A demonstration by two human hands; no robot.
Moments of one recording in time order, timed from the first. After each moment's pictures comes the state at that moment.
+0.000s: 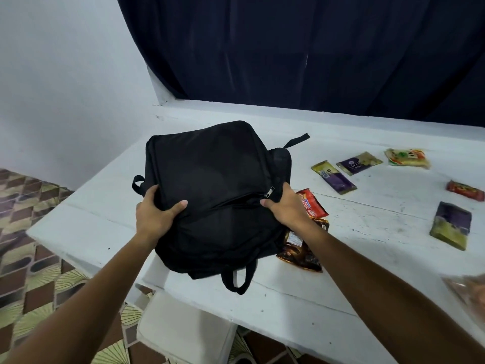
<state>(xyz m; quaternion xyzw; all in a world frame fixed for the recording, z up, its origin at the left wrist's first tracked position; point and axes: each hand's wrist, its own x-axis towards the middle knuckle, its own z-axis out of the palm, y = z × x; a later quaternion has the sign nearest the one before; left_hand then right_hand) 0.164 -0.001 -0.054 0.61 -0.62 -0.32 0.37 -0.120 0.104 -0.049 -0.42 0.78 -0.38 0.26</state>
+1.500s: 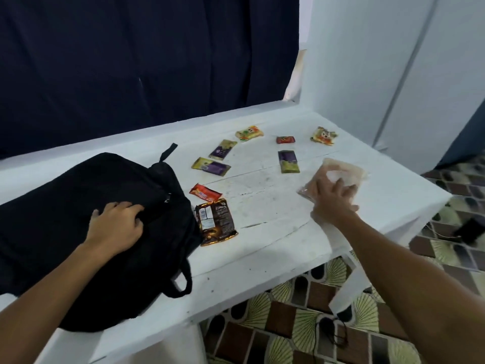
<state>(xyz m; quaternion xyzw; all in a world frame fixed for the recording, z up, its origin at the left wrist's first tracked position) 0.055 0.009 -0.001 0.27 -0.96 0.03 0.04 -0.217 0.388 -0.059 -0.07 0.99 -0.09 0.10</state>
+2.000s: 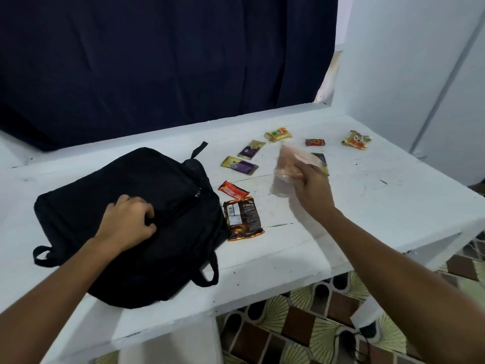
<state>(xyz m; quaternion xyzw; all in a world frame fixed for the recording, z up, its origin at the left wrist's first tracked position) 0.095 0.002 0.022 0.27 -0.96 0.05 0.05 -0.174 0.302 -0.026 -0.28 0.85 -0.43 -0.13</state>
